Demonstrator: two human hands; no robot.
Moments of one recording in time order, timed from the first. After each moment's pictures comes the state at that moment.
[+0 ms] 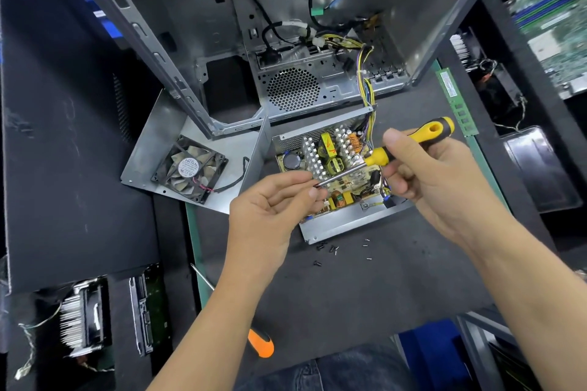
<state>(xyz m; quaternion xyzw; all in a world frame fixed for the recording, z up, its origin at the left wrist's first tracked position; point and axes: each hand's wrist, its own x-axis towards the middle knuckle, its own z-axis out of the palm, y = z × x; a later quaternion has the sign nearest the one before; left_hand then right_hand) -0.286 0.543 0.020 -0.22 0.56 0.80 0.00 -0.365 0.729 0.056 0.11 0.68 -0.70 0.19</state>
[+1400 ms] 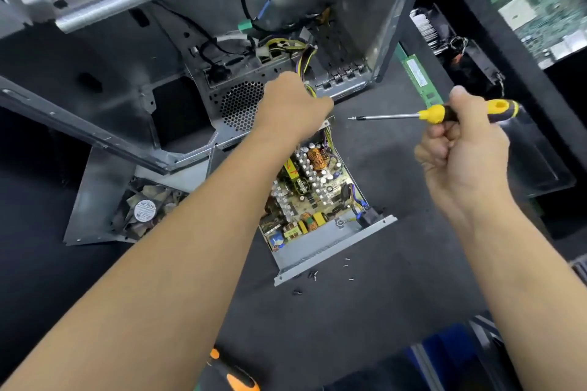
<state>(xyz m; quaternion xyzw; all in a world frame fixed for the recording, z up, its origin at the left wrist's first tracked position) -0.481 0.594 0.022 -0.12 0.91 0.37 0.16 -0.413 0.779 0.027 0.29 0.50 -0.81 -0.04</state>
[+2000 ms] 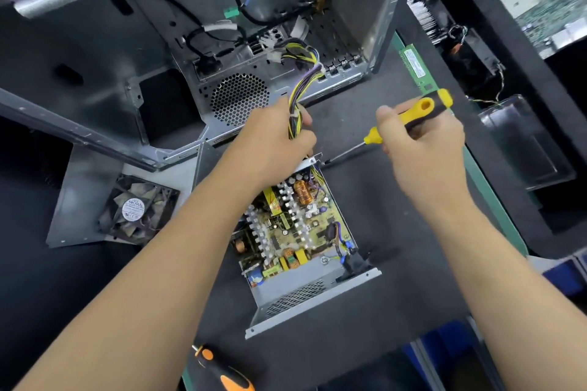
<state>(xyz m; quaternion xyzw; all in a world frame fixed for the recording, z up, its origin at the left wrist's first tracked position) -0.436 0.569 0.009 -0.01 0.90 0.40 0.19 -0.407 0.762 0.003 0.15 0.82 -0.55 -0.05</state>
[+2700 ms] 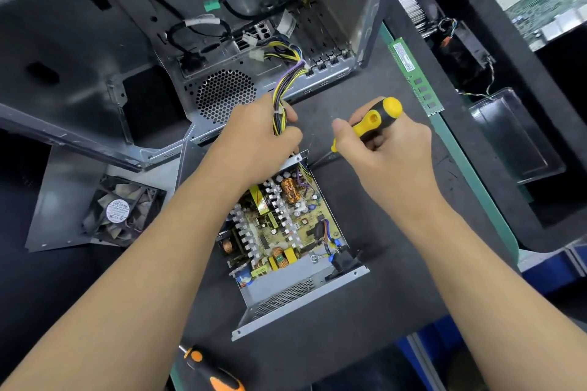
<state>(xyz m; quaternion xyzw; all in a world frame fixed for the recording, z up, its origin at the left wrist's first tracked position) -0.437 0.570 0.007 -0.02 0.91 0.38 0.17 -0.397 0.747 0.000 0.05 0.83 -0.55 -0.06</state>
